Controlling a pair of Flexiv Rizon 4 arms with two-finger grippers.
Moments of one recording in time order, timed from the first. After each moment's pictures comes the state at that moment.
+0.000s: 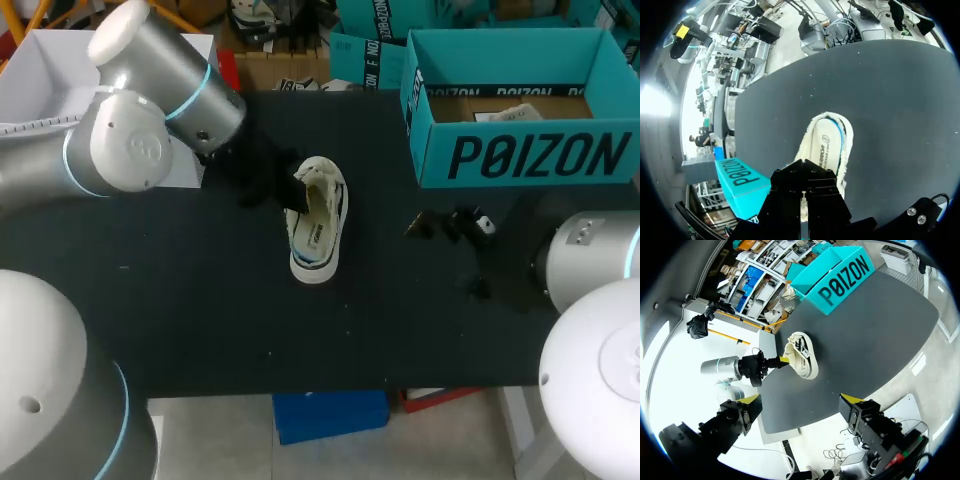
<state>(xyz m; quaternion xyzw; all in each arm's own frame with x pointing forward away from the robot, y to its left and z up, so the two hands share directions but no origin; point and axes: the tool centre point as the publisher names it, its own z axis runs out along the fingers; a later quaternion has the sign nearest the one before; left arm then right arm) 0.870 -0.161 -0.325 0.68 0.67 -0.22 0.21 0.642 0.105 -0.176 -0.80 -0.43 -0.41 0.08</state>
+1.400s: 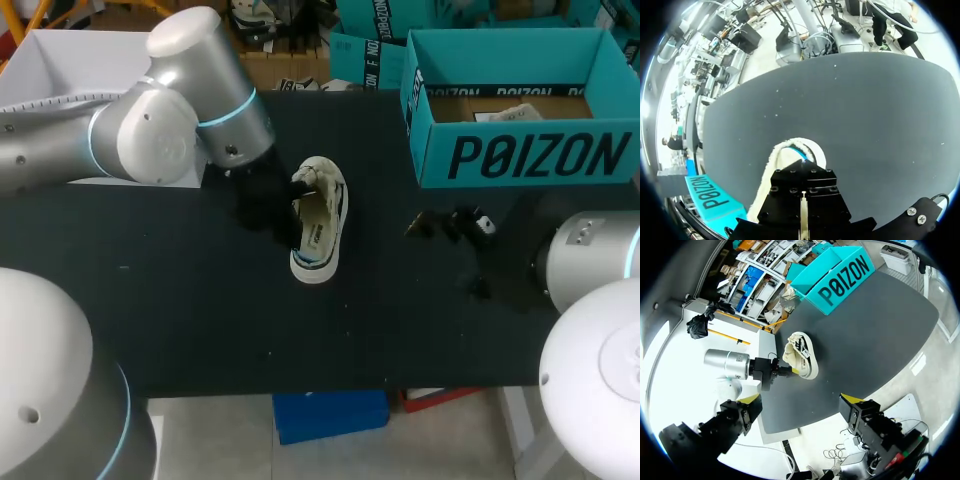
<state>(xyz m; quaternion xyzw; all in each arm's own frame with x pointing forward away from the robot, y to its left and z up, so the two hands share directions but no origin) 0.837 -0.148 -0.380 0.71 0.68 -0.18 0.08 0.642 0.105 -0.176 -0.80 -0.43 -0.41 0.08</state>
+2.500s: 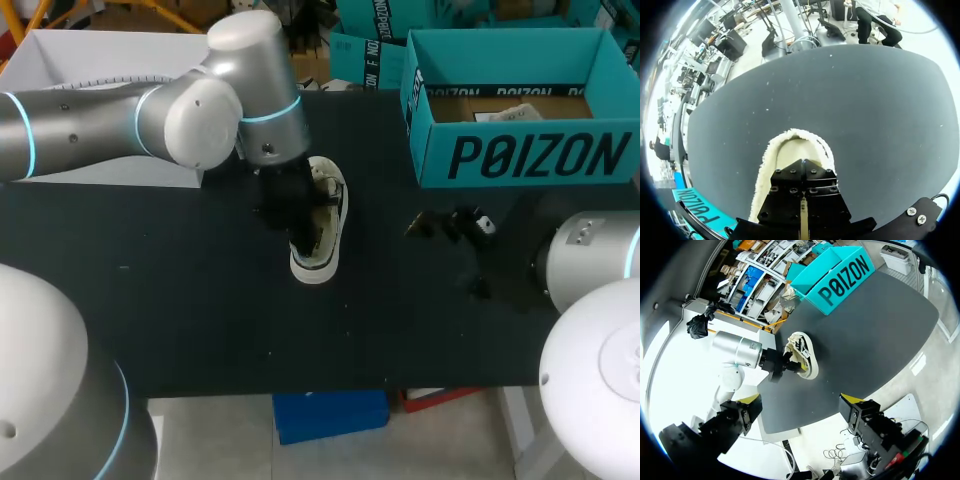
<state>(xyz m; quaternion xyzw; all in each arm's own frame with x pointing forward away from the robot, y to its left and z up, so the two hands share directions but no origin) 0.847 -0.167 -0.410 0.74 0.65 -0.15 0.01 0.642 0.105 -0.176 -0.80 -0.43 -0.41 0.08</state>
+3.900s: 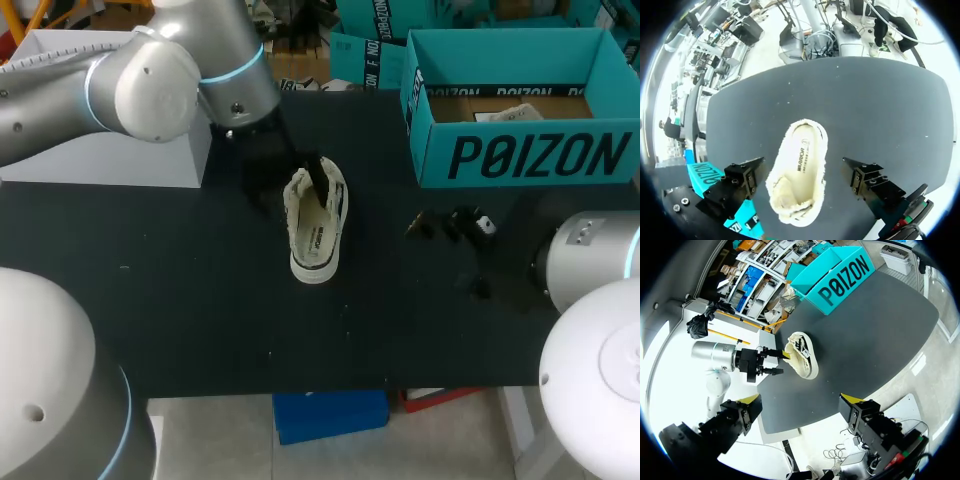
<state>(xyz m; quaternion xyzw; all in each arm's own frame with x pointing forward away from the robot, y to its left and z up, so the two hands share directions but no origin) 0.867 -0.145 -0.323 0.69 0.70 -0.15 0.09 0.642 0.105 -0.176 -0.80 -0.43 -0.41 0.08</state>
